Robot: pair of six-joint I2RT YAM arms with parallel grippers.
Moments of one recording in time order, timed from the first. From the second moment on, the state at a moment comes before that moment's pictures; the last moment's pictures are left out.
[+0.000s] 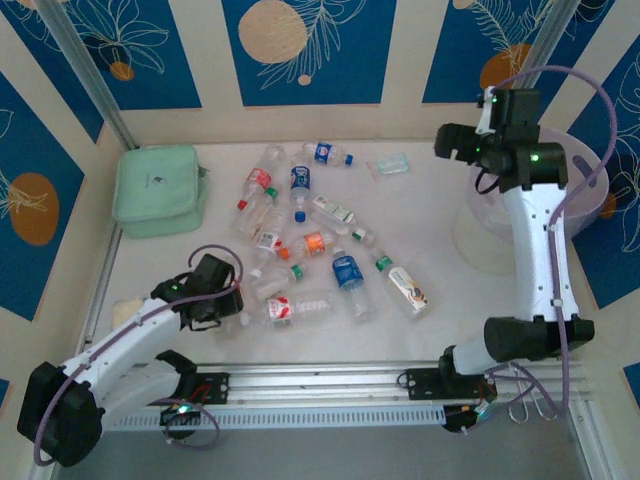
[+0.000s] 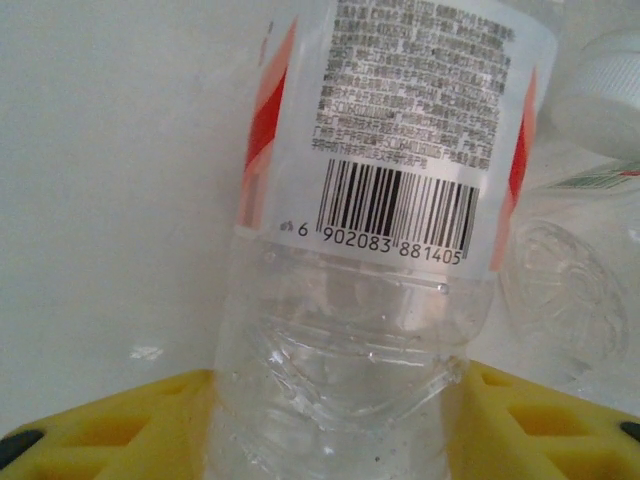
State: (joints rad) left arm -0.50 0.95 0.54 -0.78 -0.11 -0.75; right arm 0.01 1.48 1.95 -1.14 0.08 0.16
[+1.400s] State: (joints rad) left arm -0.50 0.98 0.77 -0.82 -0.25 -0.62; right arm 0.25 1.93 2.32 -1.41 0.02 0.09
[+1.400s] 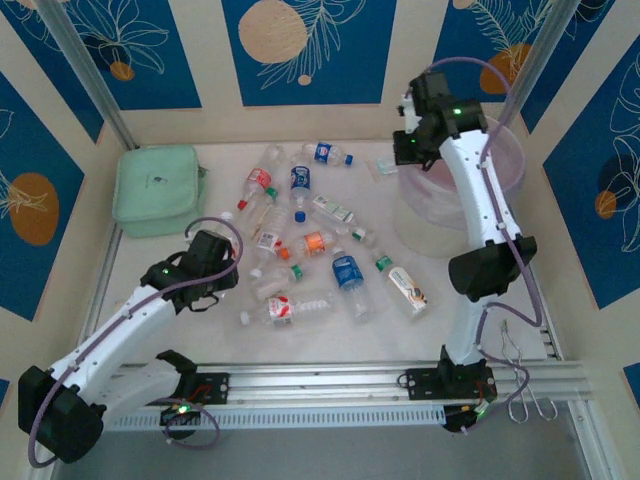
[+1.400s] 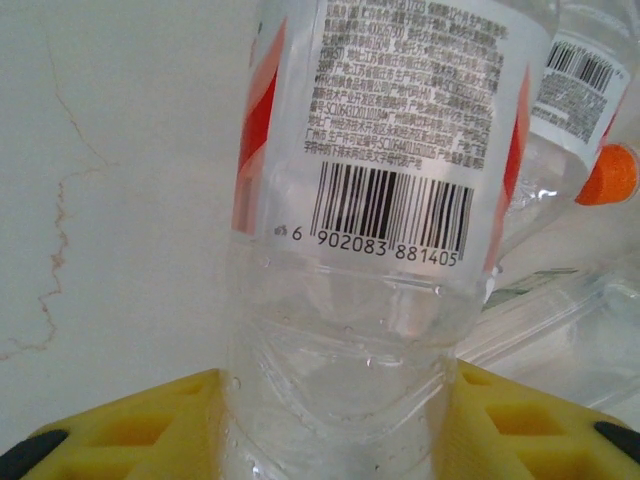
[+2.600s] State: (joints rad) left arm -0.65 1.12 0.99 -0.10 0.23 -0.53; right arm 0.51 1.74 2.02 -0.96 -0.74 0.38
